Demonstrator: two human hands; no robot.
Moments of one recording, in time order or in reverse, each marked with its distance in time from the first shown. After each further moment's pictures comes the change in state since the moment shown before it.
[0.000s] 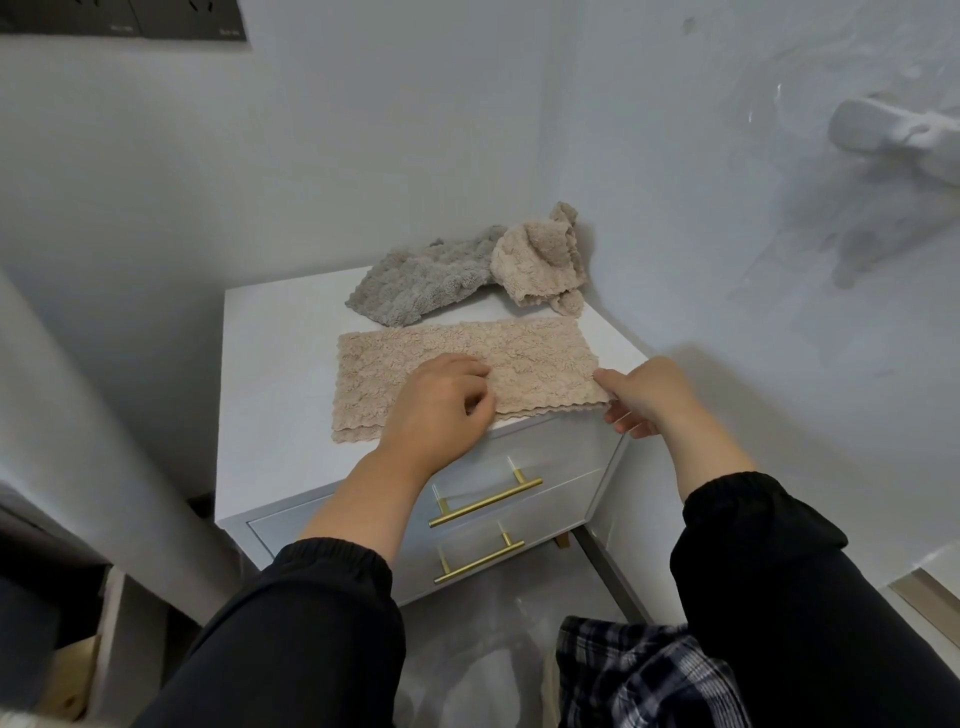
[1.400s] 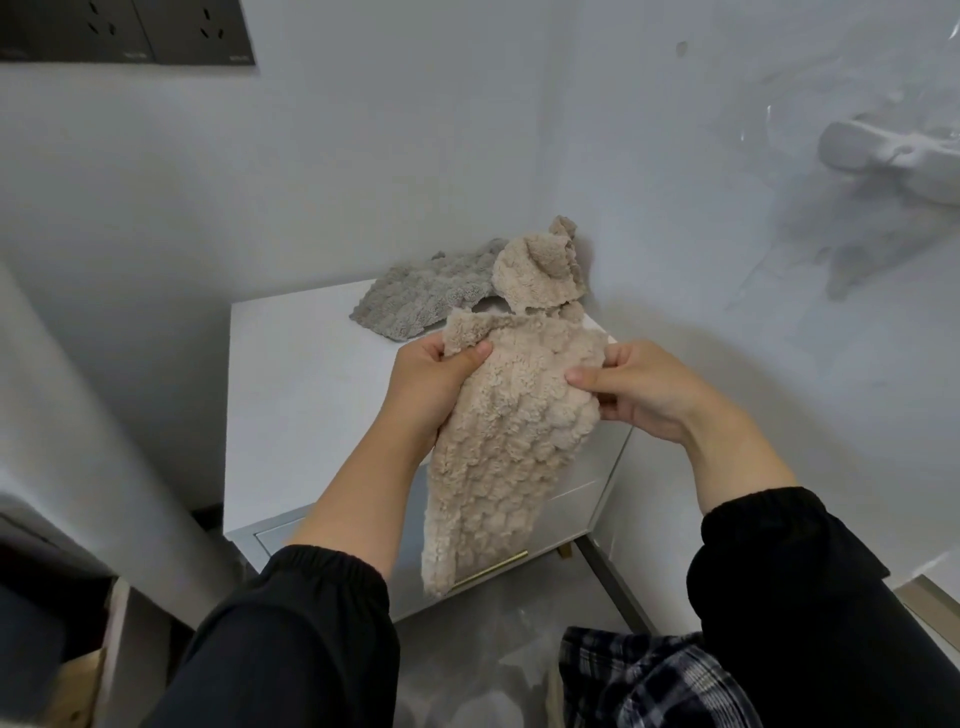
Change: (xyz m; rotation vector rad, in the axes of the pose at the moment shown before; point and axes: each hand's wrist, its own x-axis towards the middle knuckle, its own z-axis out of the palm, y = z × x) left_hand 0.018 0.038 -0.051 -1.155 0.102 -0.670; right_hand -0.036 -0.027 -0.014 0.570 -0.524 -0.265
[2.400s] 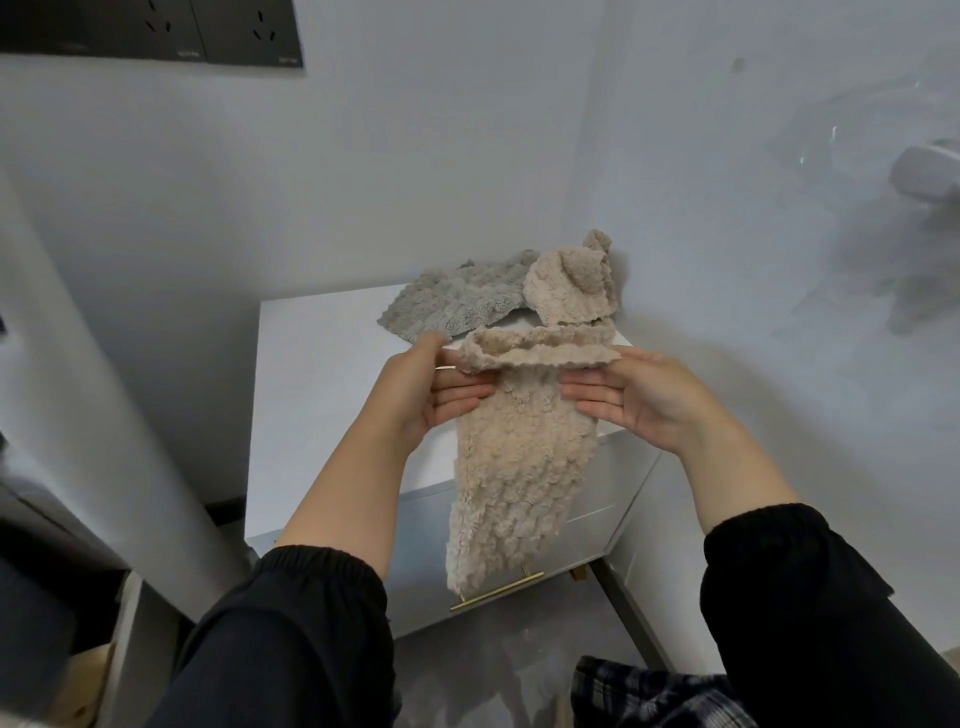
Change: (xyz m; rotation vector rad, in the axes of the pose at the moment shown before) left_hand 0.023 0.008 -0.035 -0.128 0.059 -0.332; right_hand 0.029 -0.003 0.016 0.172 0.124 0.022
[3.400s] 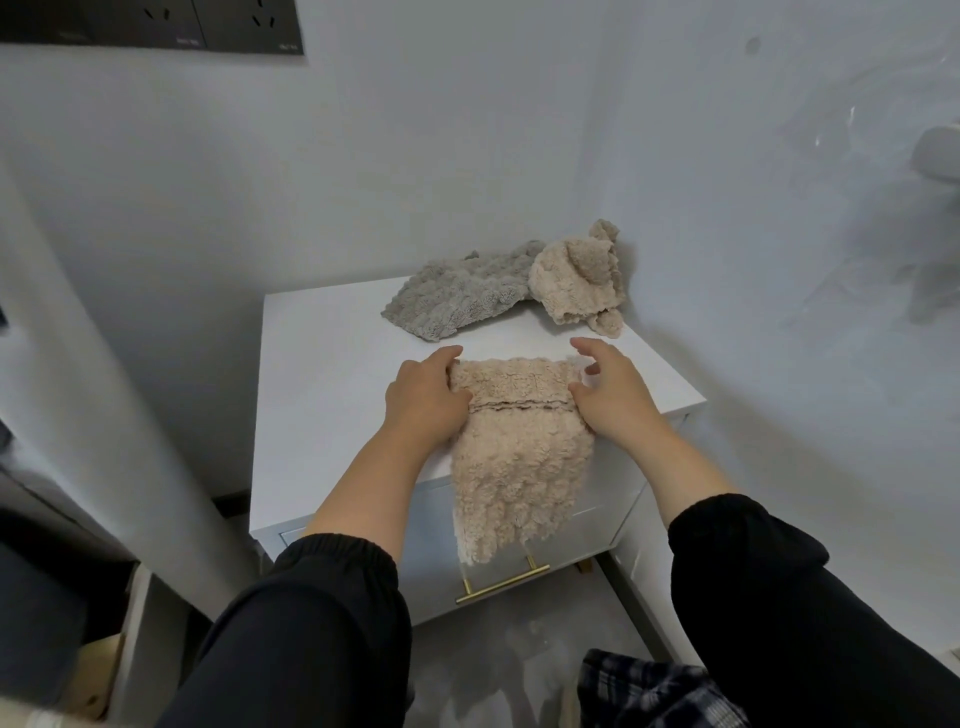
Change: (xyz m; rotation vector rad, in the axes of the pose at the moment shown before) left_hand 0.034 -0.034 -0.014 1.089 0.185 0.346; right_hand 0.035 0.044 0.011 -0.955 0.268 -0.320
